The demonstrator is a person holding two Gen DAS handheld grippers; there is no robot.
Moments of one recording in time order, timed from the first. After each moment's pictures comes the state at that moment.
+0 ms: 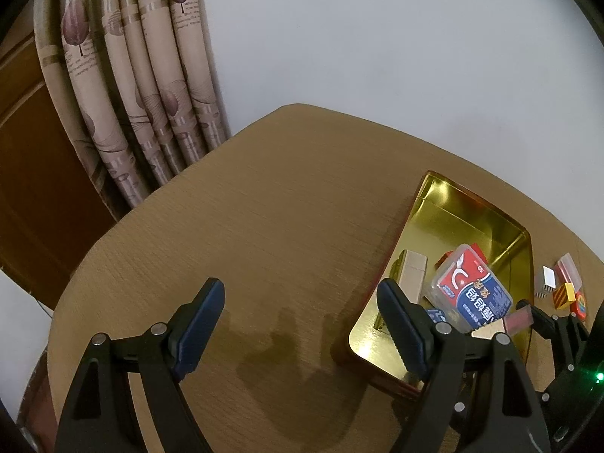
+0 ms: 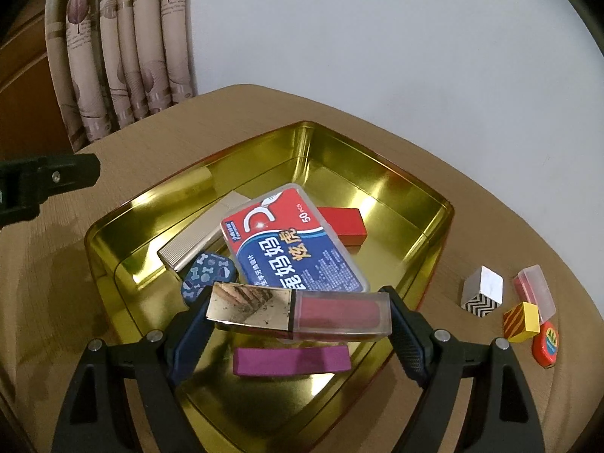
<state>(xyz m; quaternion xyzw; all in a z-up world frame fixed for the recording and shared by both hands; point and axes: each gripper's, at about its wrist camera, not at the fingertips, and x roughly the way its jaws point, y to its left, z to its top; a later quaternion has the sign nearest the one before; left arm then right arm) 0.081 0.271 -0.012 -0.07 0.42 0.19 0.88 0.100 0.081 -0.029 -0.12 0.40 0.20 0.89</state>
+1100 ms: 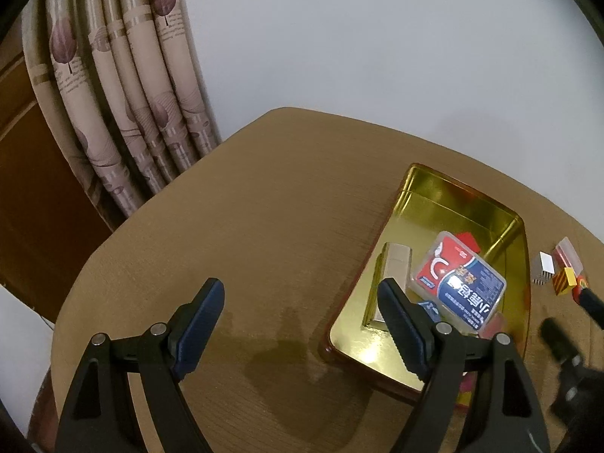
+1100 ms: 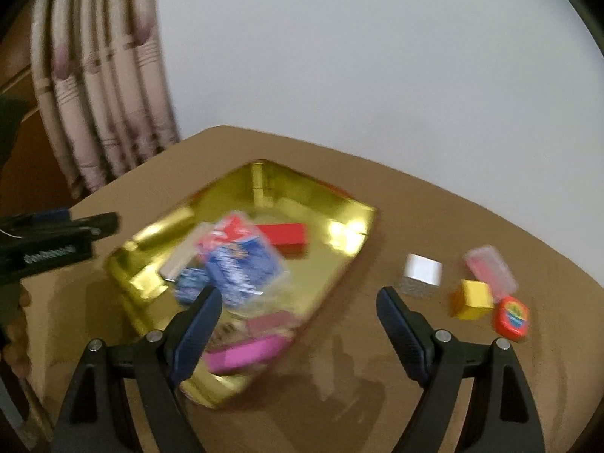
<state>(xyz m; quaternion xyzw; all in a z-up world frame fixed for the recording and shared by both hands) 0.081 0.252 -0.013 -0.04 0.42 0.18 0.89 0.075 -0.009 0.014 -0.05 0.36 0.15 0.92</state>
